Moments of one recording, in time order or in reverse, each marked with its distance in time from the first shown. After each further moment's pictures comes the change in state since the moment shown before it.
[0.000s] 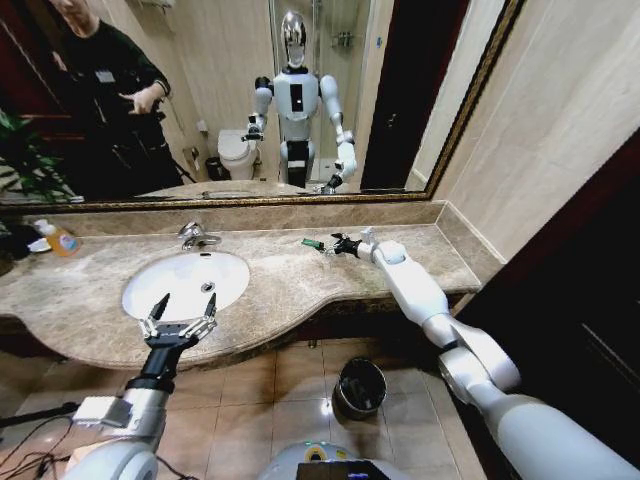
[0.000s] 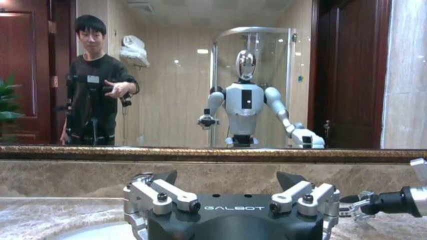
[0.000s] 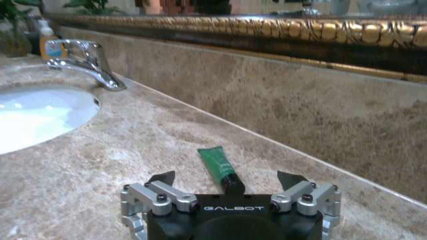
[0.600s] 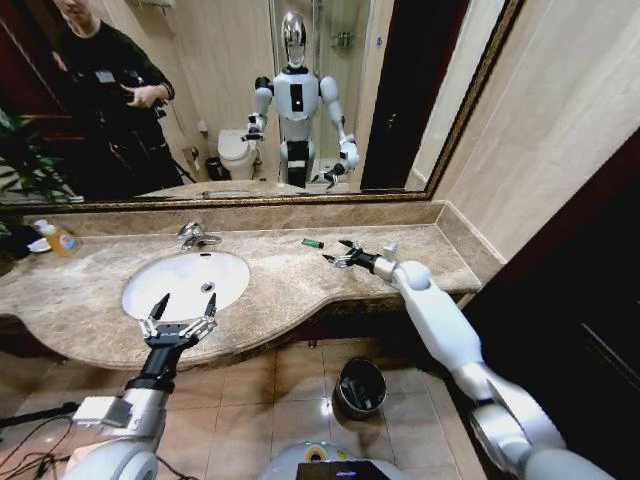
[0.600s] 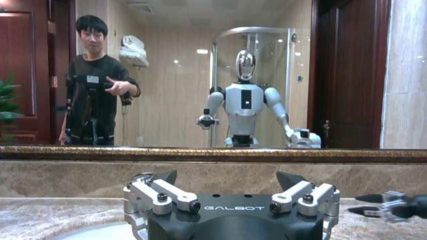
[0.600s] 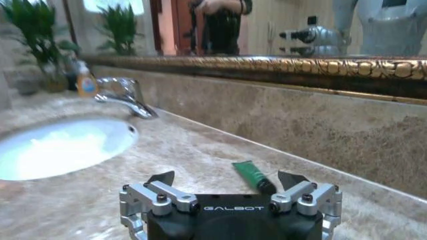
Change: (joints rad) left arm 0.000 0.000 0.000 0.000 0.000 0.000 0.000; right arm -0.230 -0.113 0.082 0.373 0.109 -0.052 -0.004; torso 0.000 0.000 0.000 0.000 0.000
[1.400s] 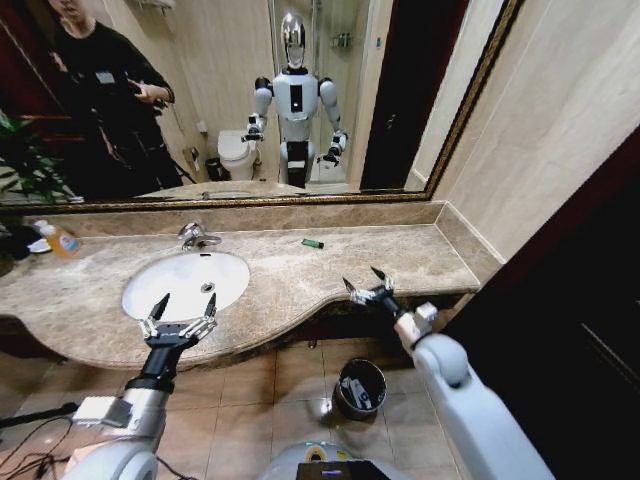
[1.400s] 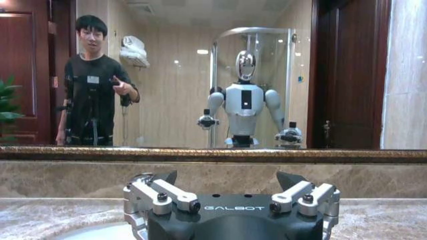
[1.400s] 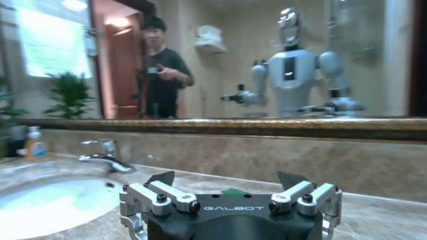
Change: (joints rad) left arm 0.000 0.000 0.000 0.000 0.000 0.000 0.000; right arm -0.657 -0.088 0.261 0.763 0.126 0.030 0.387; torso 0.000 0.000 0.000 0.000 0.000
